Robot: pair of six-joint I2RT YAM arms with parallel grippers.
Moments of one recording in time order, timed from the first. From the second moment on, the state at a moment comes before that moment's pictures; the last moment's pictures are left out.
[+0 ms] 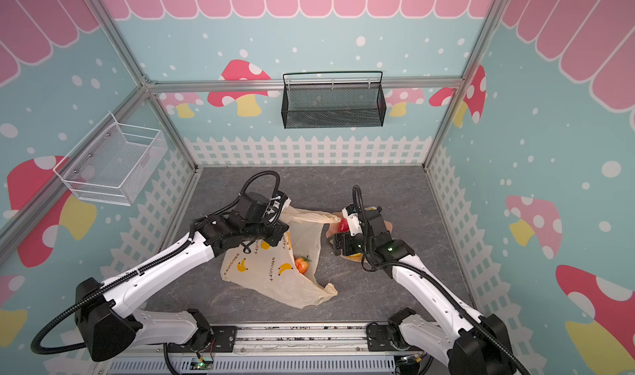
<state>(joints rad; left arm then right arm) -0.69 1.32 1.15 -0.62 0.07 -0.14 0.45 1.09 0.75 -0.42 -0.27 0.29</state>
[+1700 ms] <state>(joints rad) -0.69 1.32 1.15 -0.62 0.07 -0.14 0.32 1.72 1.07 -0.38 -0.09 0.36</state>
